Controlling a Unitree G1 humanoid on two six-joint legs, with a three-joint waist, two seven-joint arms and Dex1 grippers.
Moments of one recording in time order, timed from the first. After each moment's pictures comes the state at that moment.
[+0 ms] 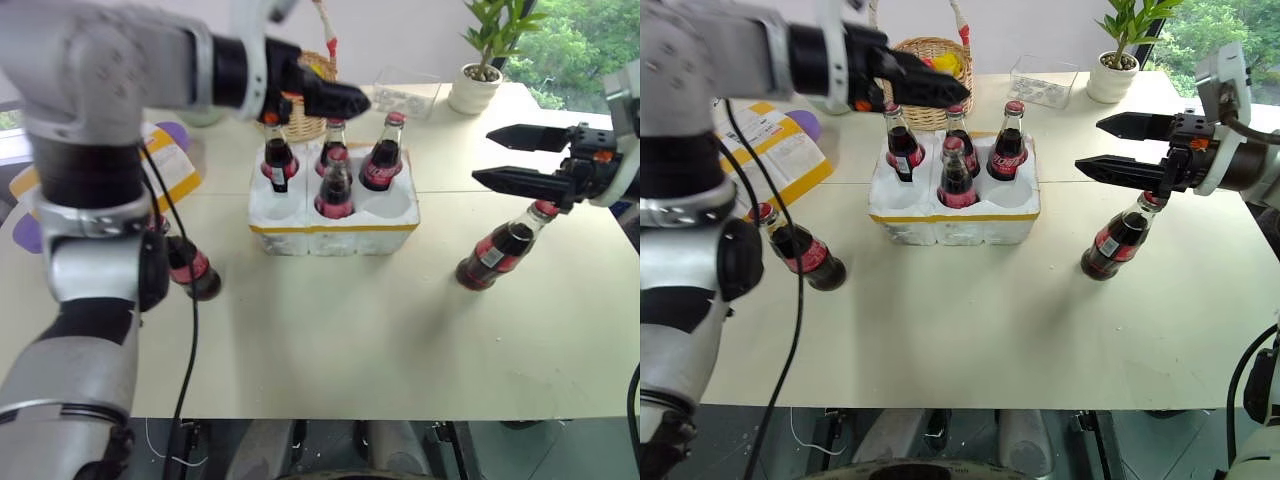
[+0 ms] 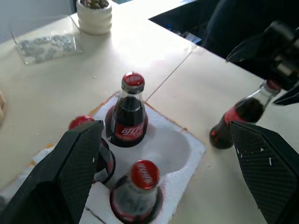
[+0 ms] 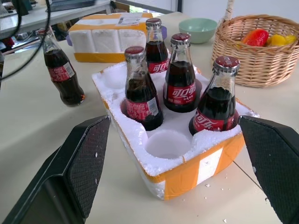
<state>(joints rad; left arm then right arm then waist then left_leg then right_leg) -1.48 0.58 0.01 0.10 -0.67 1.53 -0.69 -0.70 -1.04 -0.23 0.04 0.71 0.76 1.20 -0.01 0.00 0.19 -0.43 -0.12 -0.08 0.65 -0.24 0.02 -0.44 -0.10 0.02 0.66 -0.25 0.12</state>
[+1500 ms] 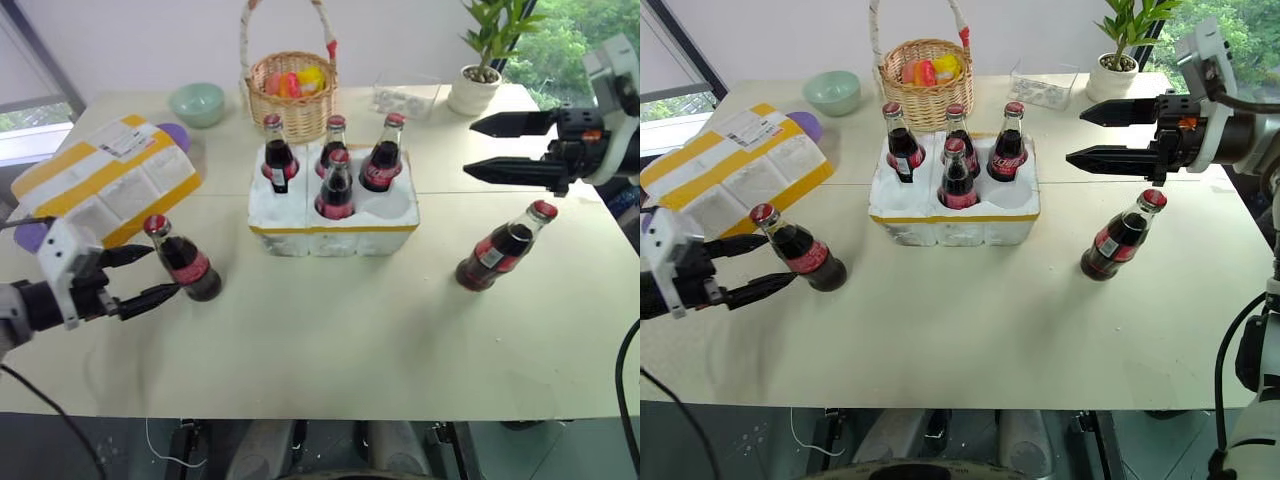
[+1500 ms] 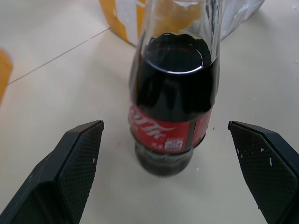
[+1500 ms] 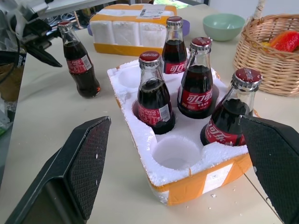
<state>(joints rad) 0.04 0.85 0.50 -0.30 -0.48 0.60 -1.08 -0.90 -1.03 -0.08 0.20 0.59 0.73 1.38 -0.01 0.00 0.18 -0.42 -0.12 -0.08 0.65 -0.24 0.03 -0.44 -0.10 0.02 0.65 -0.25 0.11</state>
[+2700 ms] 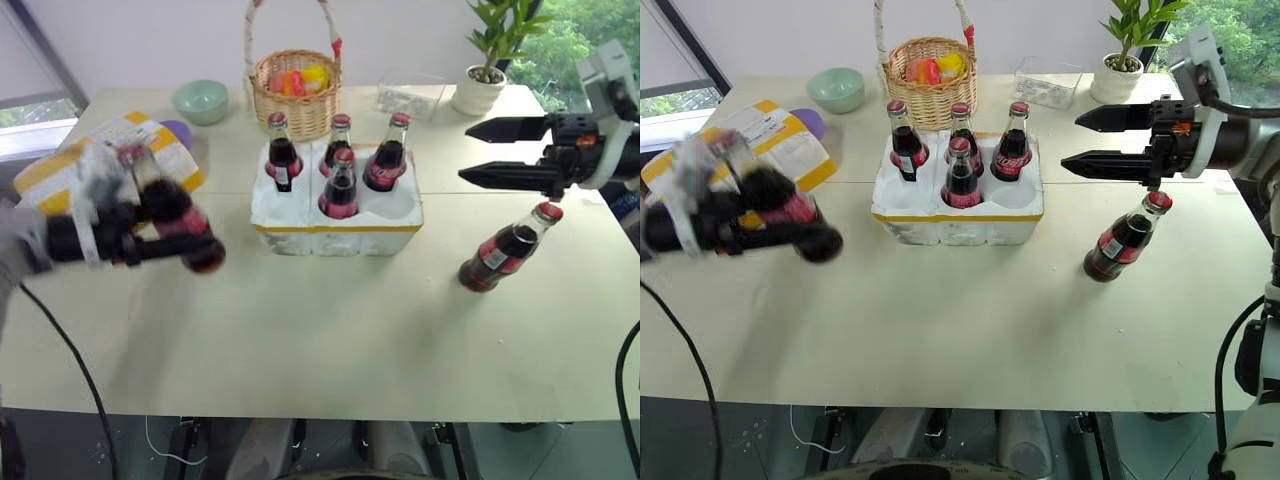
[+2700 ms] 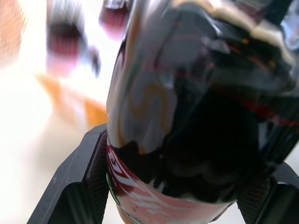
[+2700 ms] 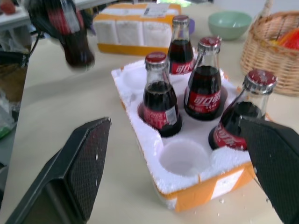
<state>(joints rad) -0.59 1.08 0.26 -0.16 -0.78 0.86 -1.22 -0.87 -1.02 -0.10 0.14 0.61 0.76 1.34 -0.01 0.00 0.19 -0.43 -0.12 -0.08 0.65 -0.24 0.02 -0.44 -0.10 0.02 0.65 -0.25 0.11</state>
